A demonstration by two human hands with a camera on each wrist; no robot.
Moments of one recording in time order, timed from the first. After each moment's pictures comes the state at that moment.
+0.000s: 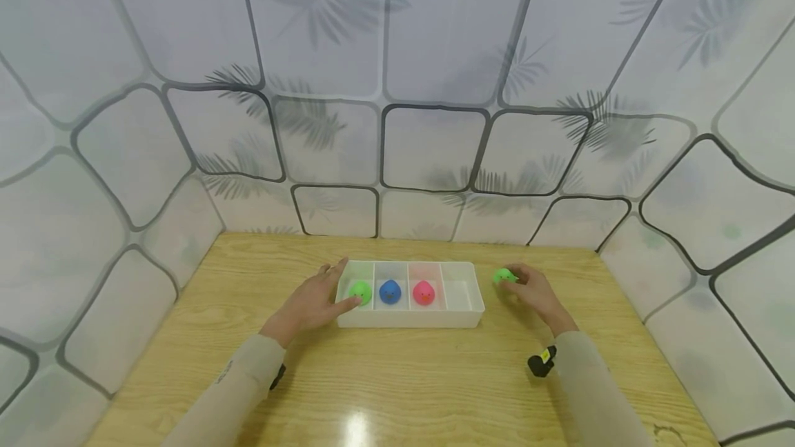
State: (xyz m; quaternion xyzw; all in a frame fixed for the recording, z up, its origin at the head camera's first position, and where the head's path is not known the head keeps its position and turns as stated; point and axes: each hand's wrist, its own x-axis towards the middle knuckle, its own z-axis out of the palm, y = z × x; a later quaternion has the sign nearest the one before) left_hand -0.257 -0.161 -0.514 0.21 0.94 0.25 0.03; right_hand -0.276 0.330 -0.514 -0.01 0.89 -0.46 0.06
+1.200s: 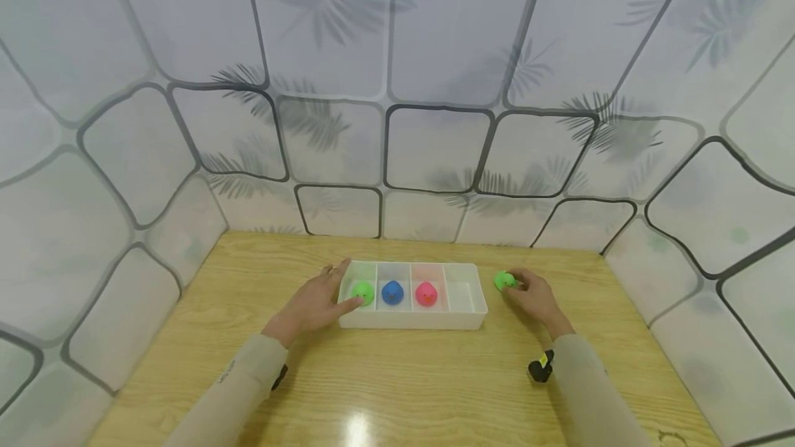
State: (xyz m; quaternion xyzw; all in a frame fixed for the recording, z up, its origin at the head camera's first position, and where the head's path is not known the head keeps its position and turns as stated) left_hand -0.255 -0.162 -0.514 0.20 0.94 0.25 0.03; right_hand -0.278 0.330 -0.529 -0.02 0.93 -0.37 0.01
